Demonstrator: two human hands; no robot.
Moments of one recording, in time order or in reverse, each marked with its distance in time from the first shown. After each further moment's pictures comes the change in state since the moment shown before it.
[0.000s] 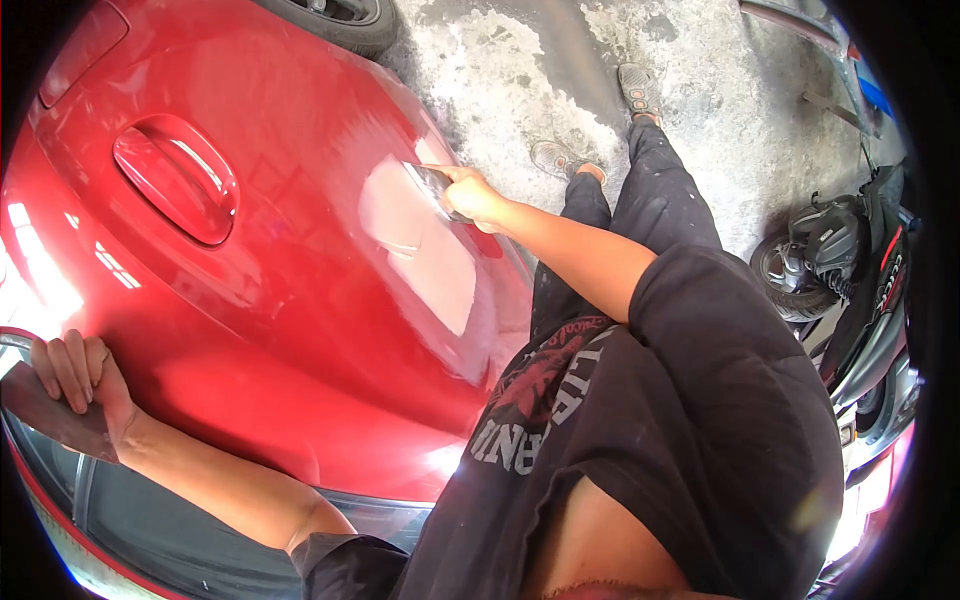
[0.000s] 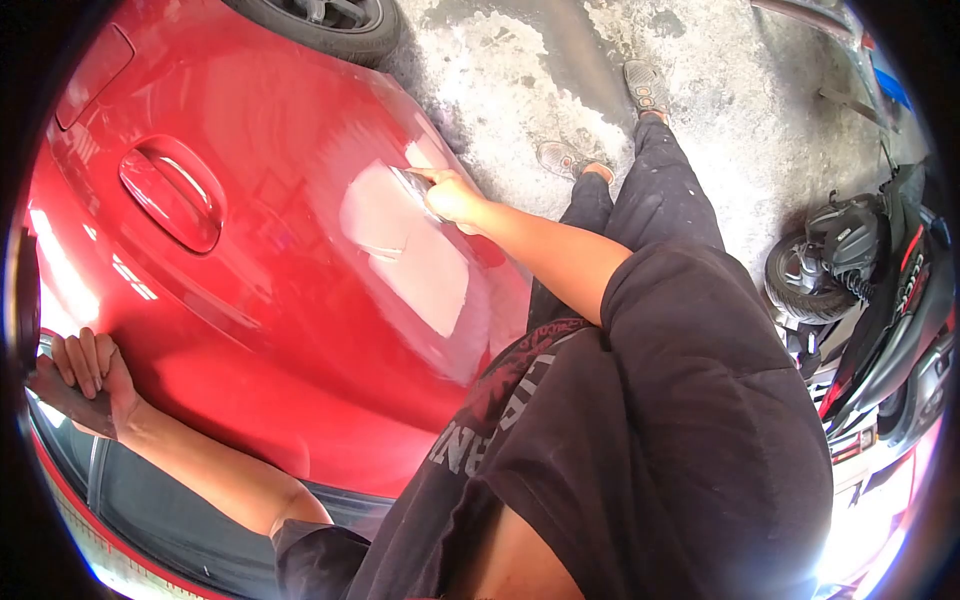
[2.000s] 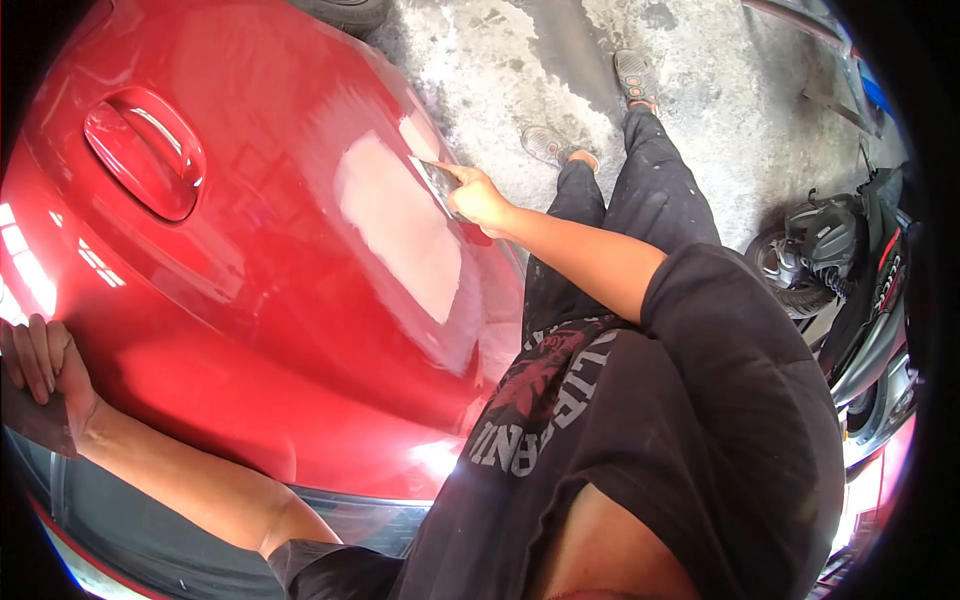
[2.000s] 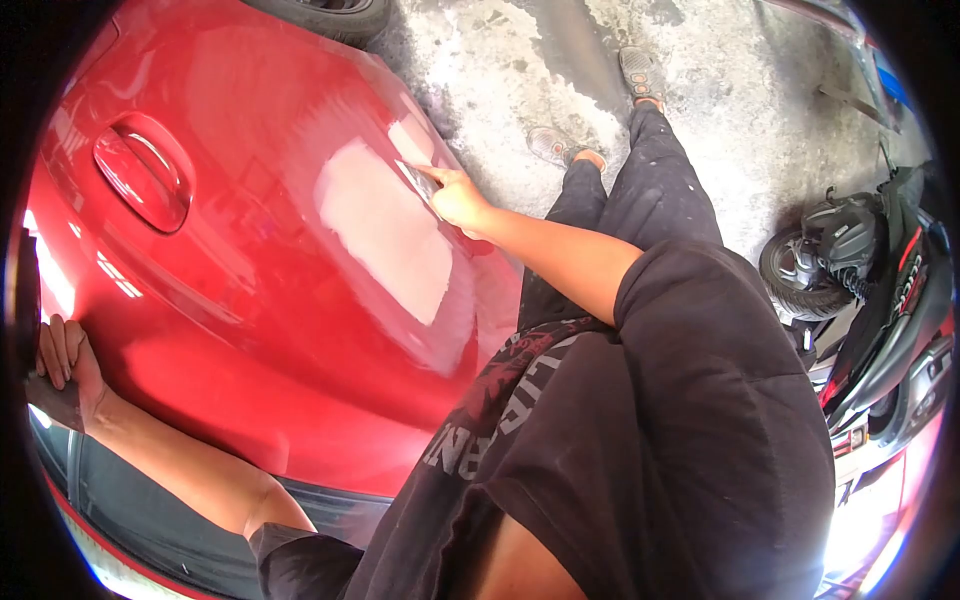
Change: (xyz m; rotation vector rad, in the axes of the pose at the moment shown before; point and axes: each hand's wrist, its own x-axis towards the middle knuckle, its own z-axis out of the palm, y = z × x) left_hand 0.009 0.015 -0.020 0.051 0.004 -0.021; right_hand -0.019 0.038 -0.017 0.032 0.062 -0.043
